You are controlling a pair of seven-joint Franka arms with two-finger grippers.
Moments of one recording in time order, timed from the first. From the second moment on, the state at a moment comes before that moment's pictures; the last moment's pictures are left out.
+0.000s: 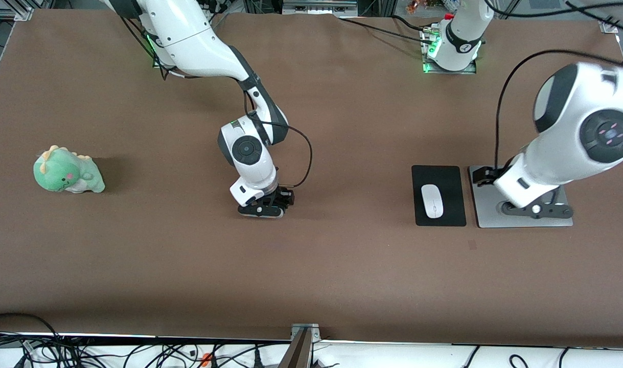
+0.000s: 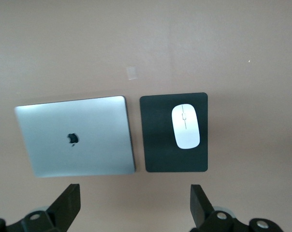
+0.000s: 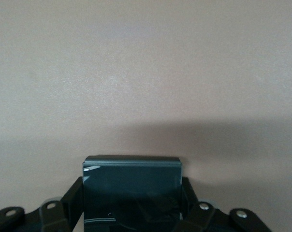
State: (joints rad) left arm 0.16 0.36 -0.40 -1.39 0.24 1.57 -0.19; right arm 0.71 0.81 -0.13 -1.58 0.12 2.50 0.62
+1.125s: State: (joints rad) left arm -0.03 -0.02 -0.03 -1.68 0.07 1.66 -0.11; right arm 0.32 0.59 -0.19 -1.60 0.13 2.16 0.05
